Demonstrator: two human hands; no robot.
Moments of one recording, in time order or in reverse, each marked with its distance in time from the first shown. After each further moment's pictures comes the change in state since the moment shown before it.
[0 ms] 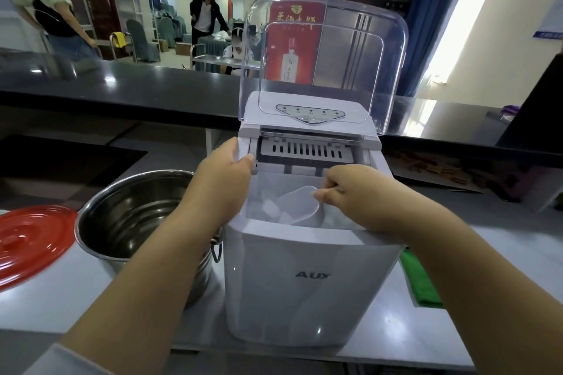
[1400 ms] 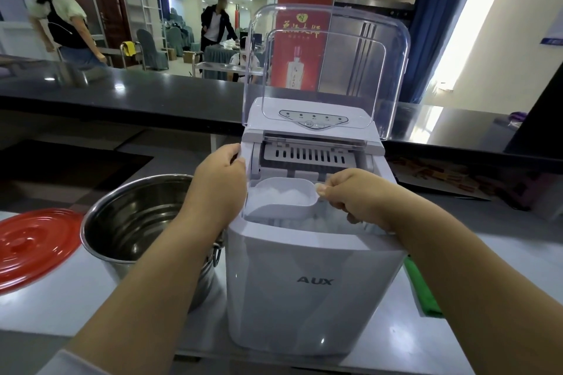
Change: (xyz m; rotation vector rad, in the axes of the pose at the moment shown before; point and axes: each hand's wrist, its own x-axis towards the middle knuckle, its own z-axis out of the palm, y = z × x) left_hand -0.002 0.001 0.000 -0.071 0.102 0.002; right_hand 0.011 -0.003 0.000 0.452 -0.113 0.153
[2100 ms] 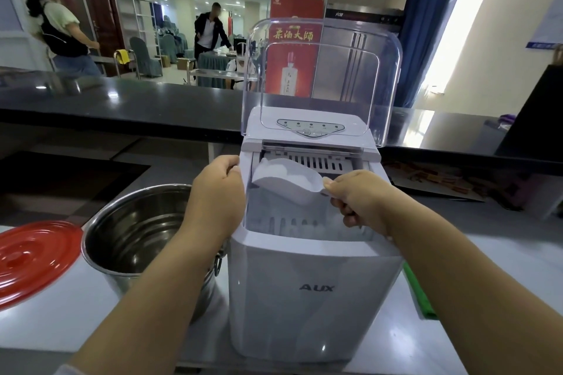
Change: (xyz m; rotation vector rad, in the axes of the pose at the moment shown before) left_hand 0.001 -0.005 -0.001 0.012 0.082 -0.027; right_hand 0.011 0.004 0.003 0.463 0.115 0.167
